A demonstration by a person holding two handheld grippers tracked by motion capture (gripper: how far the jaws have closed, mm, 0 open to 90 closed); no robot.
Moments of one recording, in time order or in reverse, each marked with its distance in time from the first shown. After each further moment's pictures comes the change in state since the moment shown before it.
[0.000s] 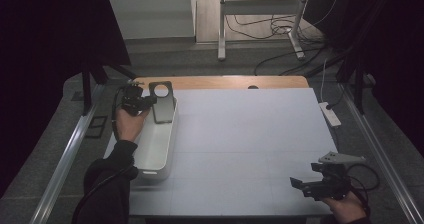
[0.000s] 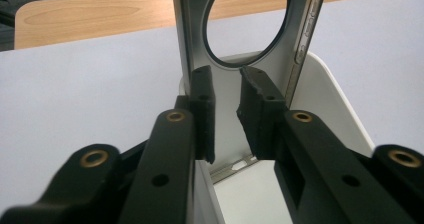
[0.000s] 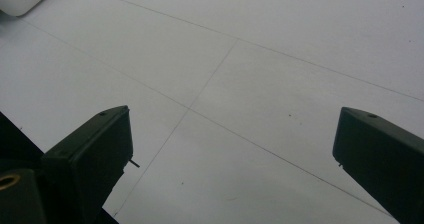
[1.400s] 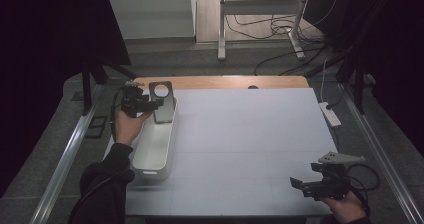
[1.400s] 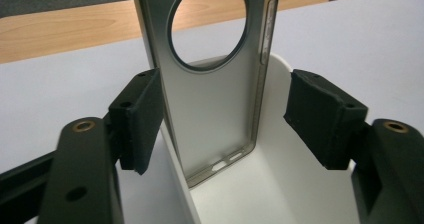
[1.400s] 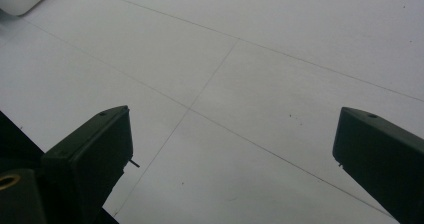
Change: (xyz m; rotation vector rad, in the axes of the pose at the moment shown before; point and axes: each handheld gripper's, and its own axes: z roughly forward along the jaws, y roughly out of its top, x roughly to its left) left arm -0.004 -0.003 -0.008 -0.040 -0.081 0.035; right arm 0.000 0.000 0.000 0.001 0.001 -0.003
